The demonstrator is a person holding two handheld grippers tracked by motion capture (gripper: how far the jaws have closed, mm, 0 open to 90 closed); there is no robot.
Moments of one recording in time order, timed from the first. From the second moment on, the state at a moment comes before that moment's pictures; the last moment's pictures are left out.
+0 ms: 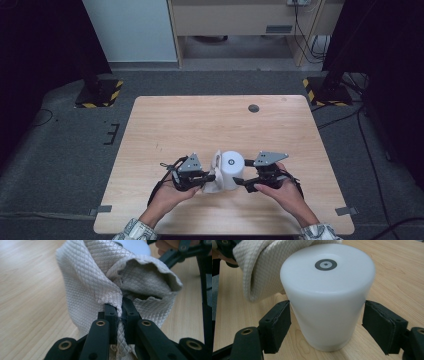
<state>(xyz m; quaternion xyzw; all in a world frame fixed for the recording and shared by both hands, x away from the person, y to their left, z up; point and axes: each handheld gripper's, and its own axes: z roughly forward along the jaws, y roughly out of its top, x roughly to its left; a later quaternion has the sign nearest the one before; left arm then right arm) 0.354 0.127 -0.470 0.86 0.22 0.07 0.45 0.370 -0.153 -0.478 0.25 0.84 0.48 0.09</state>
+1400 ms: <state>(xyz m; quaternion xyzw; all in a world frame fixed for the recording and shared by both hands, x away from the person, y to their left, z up) 0.346 0.095 -0.496 0.88 0.20 0.01 0.42 0.373 -0.150 -0.479 0.25 0.83 0.48 0.09</state>
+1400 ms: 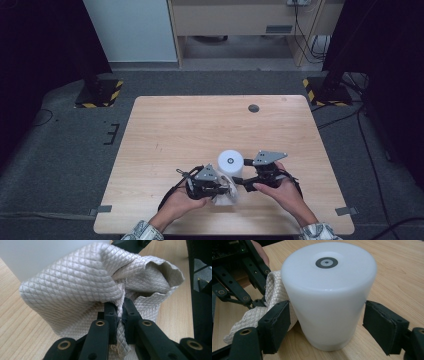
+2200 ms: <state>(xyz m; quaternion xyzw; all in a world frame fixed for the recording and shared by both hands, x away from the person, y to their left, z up) 0.345 0.085 -0.505 0.89 0.20 0.02 0.41 0.372 -0.153 -0.470 0.25 0.82 0.50 0.09</state>
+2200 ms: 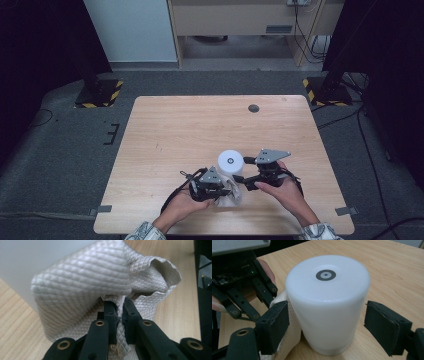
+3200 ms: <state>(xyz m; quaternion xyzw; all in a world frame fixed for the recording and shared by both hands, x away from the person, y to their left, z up) 0.346 0.088 -0.500 0.89 0.20 0.02 0.42 0.372 -0.153 -0.469 0.26 0.82 0.50 0.09</state>
